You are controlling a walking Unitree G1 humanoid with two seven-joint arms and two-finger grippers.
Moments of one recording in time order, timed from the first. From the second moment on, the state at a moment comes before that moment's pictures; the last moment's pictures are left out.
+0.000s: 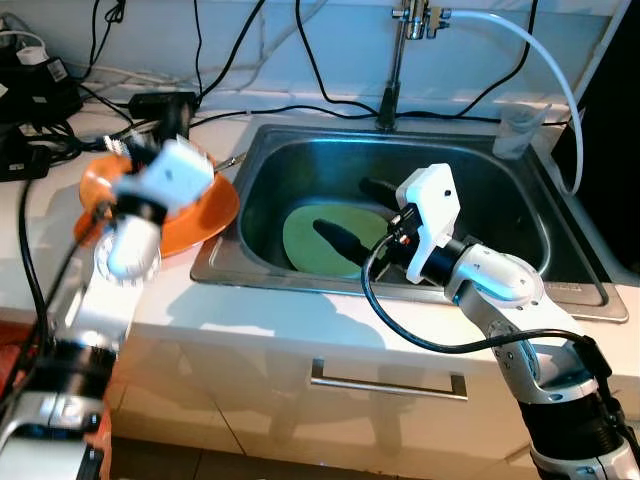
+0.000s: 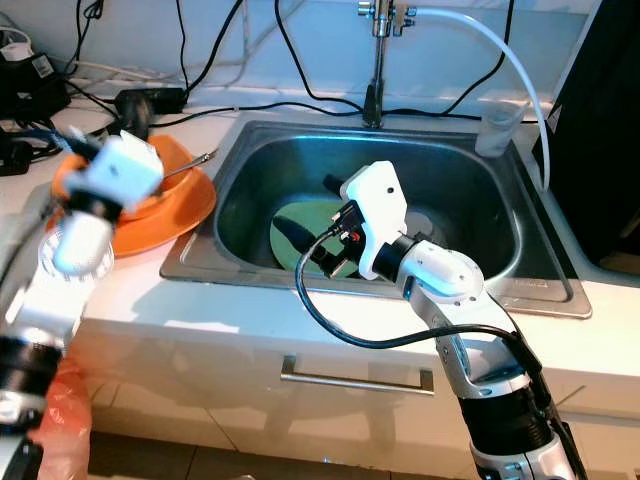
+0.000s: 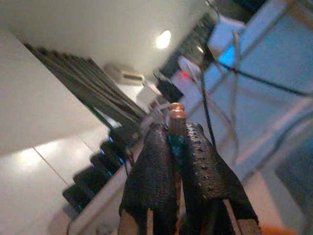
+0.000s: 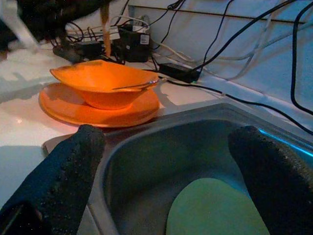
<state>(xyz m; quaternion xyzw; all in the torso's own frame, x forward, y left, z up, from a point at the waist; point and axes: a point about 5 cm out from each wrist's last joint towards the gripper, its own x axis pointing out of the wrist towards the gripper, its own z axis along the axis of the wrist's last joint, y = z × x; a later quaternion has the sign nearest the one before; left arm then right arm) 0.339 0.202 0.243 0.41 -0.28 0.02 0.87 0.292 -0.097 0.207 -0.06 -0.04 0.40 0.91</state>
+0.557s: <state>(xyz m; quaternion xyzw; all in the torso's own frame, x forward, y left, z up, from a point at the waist) 0.349 0.146 0.292 0.29 -0.38 -0.01 0.88 0.294 -0.099 0.209 -0.06 -0.05 0.39 0.92</state>
